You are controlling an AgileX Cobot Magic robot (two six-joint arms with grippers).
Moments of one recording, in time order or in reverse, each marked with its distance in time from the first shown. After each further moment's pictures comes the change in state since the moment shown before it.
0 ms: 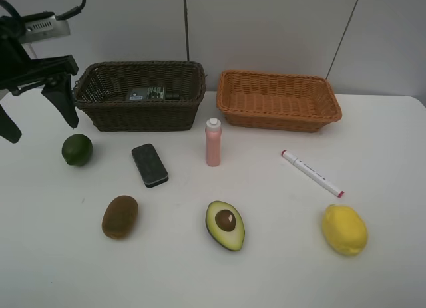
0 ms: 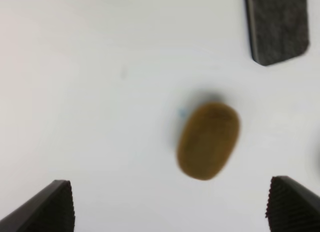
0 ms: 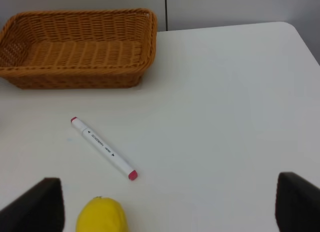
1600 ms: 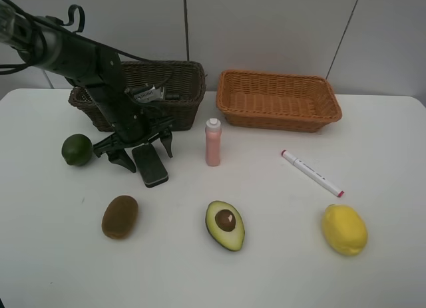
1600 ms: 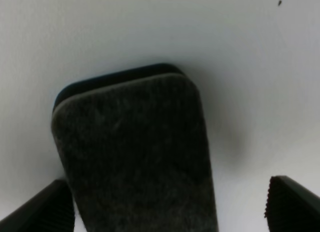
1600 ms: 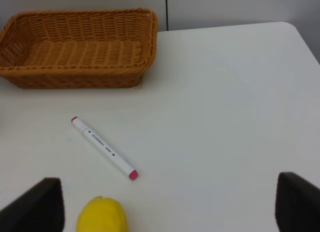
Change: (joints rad) left arm -0.203 0.556 -0.093 -0.111 -0.566 -0.151; right arm 0.003 0.000 0.000 0.000 0.000 0.000
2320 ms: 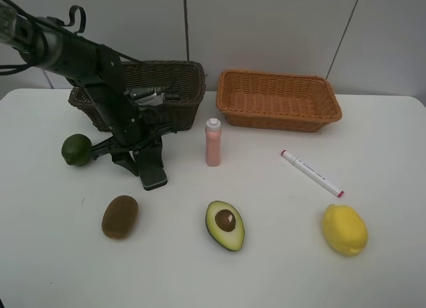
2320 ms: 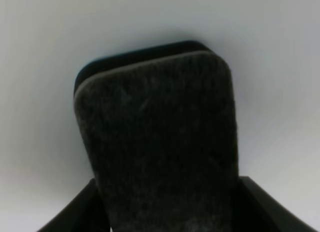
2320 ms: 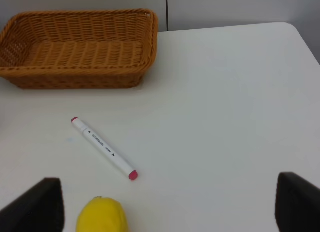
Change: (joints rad) left arm 0.000 -0.003 -0.004 0.014 0.096 0.042; right arm 0.000 0.000 0.000 0.000 0.000 0.000
